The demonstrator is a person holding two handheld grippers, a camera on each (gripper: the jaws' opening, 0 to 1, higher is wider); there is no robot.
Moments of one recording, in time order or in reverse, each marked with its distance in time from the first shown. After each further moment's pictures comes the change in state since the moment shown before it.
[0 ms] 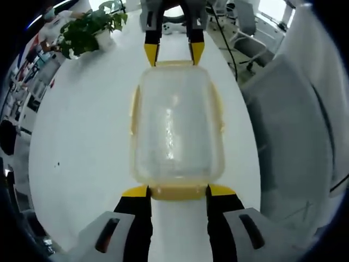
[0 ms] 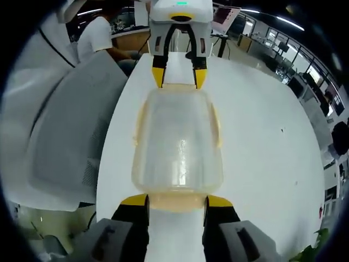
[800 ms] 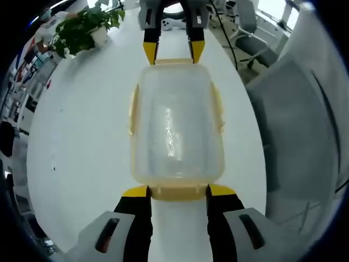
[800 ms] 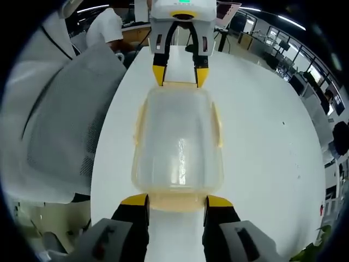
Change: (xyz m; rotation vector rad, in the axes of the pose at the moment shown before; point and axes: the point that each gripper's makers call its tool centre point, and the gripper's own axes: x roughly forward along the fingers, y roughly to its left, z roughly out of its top) left arm 0.023 0.002 0.006 0.012 0.022 -0.005; right arm 0.011 -0.001 -0.021 -0.005 0.023 0.002
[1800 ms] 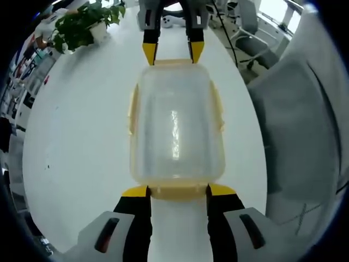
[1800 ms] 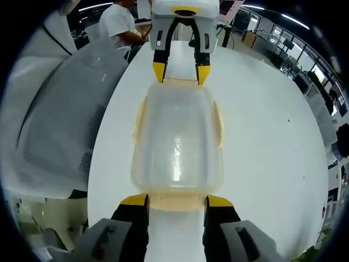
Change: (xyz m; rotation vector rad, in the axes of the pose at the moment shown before) left arm 0.011 -0.003 -0.002 -0.020 -0.003 -0.027; right arm 0.011 -0.001 -0.007 -0.011 0.023 0.035
